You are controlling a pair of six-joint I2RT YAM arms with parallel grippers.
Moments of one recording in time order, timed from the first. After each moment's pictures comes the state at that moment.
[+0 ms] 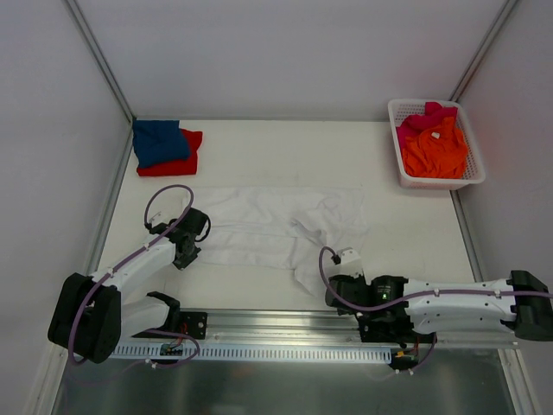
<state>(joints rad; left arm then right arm) -0.36 1.14 0.53 -0.76 -0.48 -1.14 1.44 0.86 0.44 -0.84 0.49 1.00</state>
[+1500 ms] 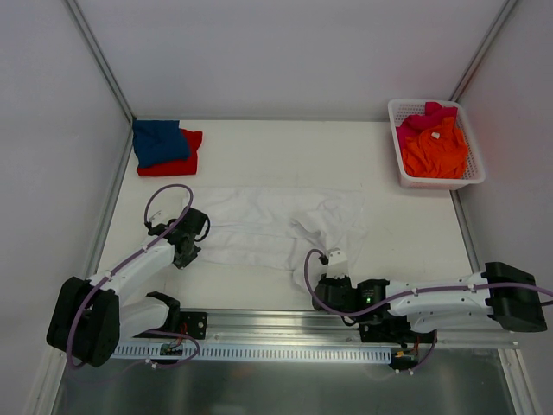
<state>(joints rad) -0.36 1.12 0.53 -0.75 -0.47 -1.12 1.48 1.05 0.42 -0.55 0.55 1.03</state>
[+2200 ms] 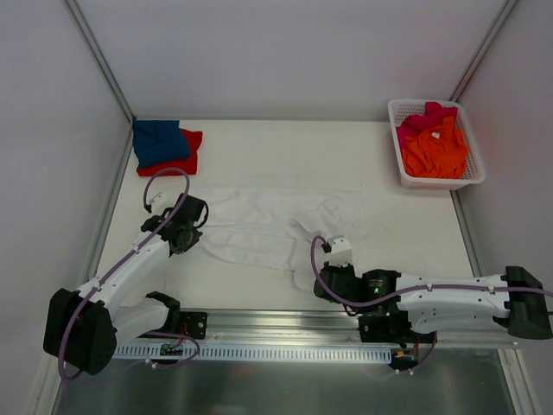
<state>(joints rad) -0.37 1.07 0.65 -0.76 -0.47 -1.05 1.43 0.98 0.55 -0.71 0.61 0.95</state>
